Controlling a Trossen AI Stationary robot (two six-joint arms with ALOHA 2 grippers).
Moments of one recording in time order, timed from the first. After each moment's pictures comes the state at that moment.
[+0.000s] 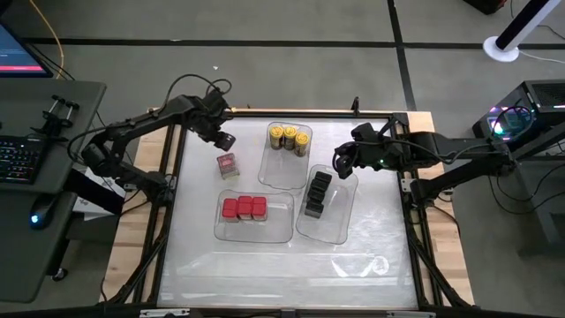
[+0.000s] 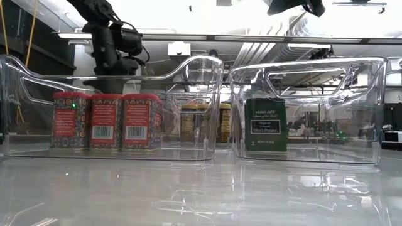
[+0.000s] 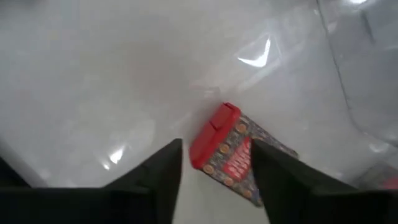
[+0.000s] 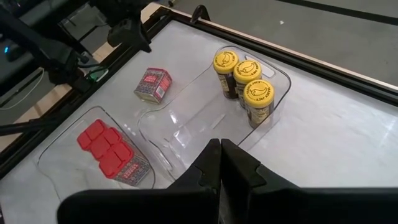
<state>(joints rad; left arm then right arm) 0.76 1.42 1.06 -1.00 0.07 -0.23 0.09 1.18 1.31 -0.87 0.50 0.80</state>
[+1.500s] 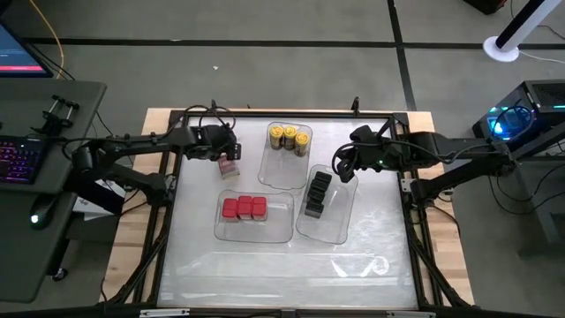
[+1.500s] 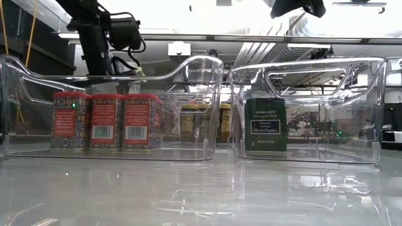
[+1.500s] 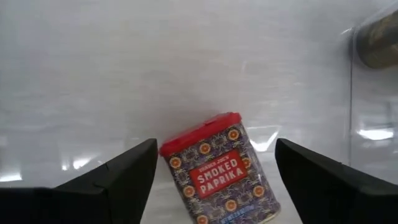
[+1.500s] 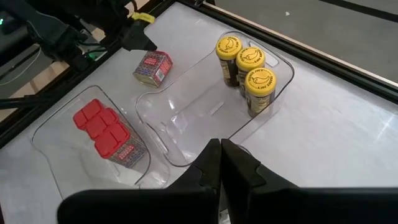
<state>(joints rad) 0.43 1.29 0.81 -0.77 -0.30 -1.03 0.09 1.18 1.31 -0.91 0.45 0.76</state>
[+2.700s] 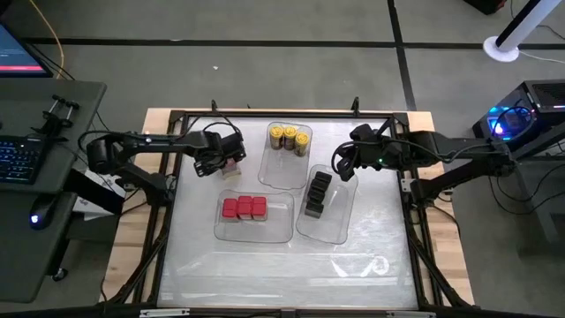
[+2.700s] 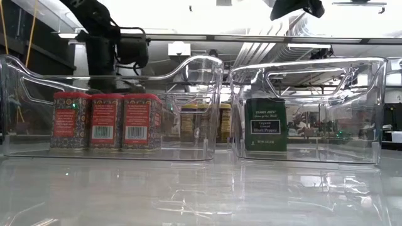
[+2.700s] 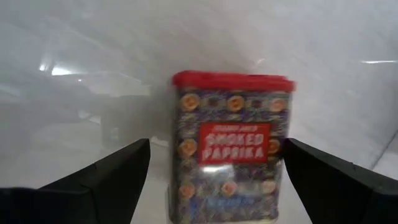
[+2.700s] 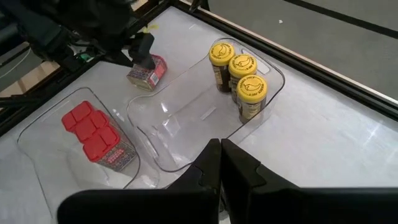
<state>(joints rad) 0.39 1.44 0.82 -0.77 -0.21 -1.58 0.07 1.18 1.31 -0.91 0.47 0.72</state>
